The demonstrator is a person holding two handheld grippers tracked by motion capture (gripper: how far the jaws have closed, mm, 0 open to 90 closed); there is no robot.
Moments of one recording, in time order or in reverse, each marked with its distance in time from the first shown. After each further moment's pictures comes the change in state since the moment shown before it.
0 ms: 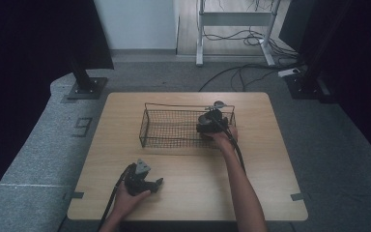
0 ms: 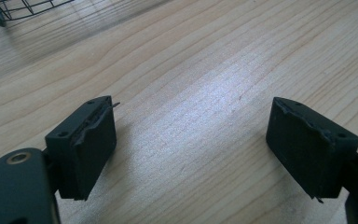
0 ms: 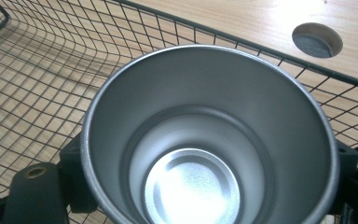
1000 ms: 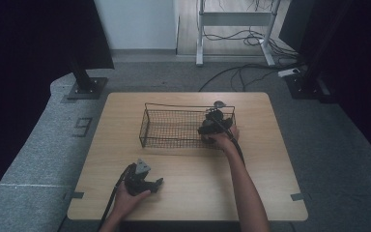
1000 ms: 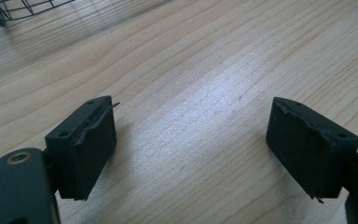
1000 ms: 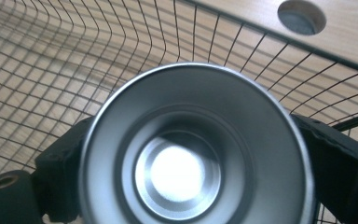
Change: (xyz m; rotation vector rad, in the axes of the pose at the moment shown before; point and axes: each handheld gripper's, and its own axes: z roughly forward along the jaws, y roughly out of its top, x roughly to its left) left arm 0.000 0.000 0.000 0.000 0.000 0.000; right arm -0.004 -0.001 -0.004 0.075 -0.053 -0.020
